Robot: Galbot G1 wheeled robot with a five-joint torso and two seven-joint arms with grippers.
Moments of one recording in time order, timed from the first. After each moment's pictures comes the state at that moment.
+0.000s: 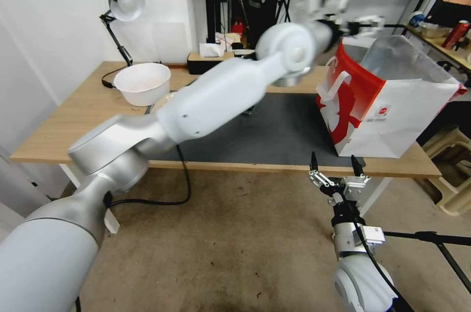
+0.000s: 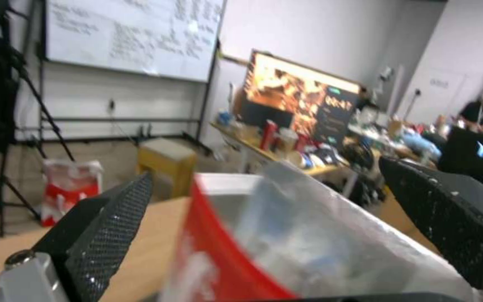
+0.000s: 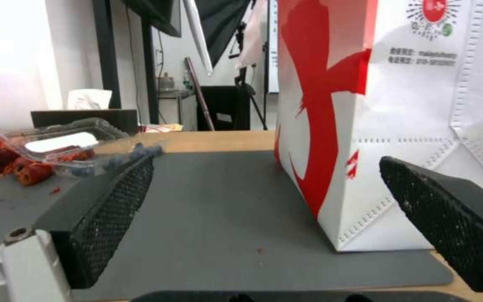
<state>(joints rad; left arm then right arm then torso) -0.15 -1.40 0.50 -1.44 -1.43 0.25 -0.37 -1.55 1.32 0.44 2.06 0.14 0.20 0.28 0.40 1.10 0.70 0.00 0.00</state>
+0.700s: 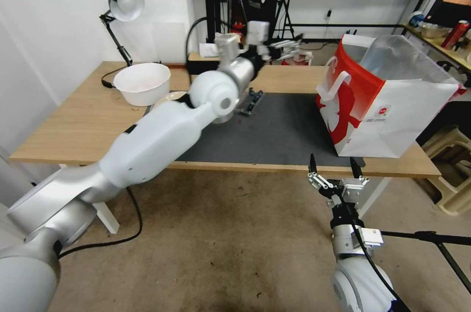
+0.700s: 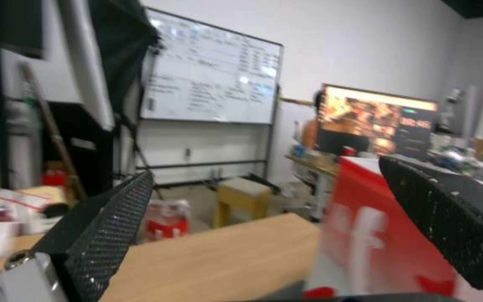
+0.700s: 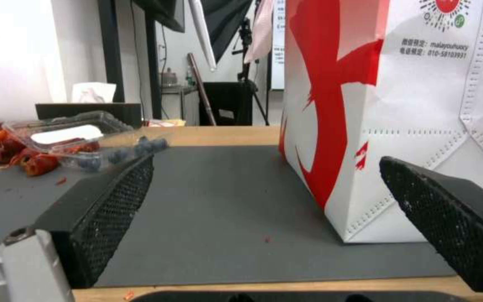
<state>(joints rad) 0.17 -1.11 0.34 -1.65 -1.11 0.13 -0.25 -1.55 1.32 0.43 2.05 0.12 0.19 0.28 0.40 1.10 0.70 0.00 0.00</state>
